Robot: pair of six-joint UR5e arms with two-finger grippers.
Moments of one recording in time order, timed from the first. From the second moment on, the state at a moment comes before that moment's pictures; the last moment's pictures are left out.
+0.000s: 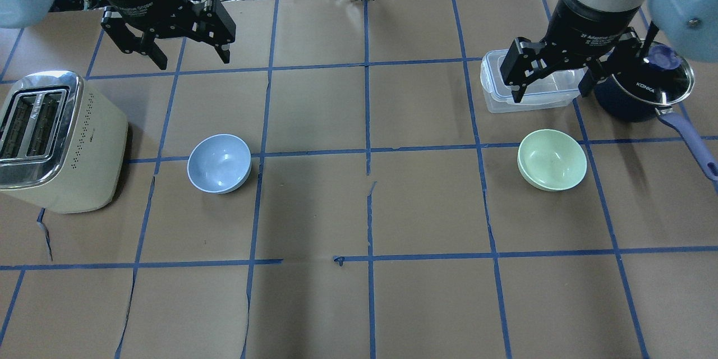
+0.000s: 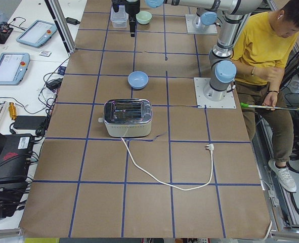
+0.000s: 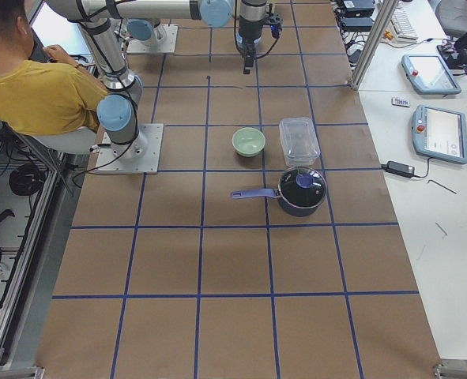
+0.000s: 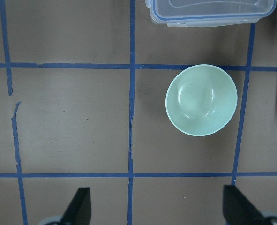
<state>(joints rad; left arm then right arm) -1.59 -1.67 -1.40 -1.65 1.60 -0.07 1.55 -1.59 1.58 -1.50 -1.61 -0.05</state>
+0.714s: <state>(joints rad) -1.59 -1.67 -1.39 -1.65 1.60 -0.07 1.55 -1.59 1.58 -1.50 -1.61 -0.05</state>
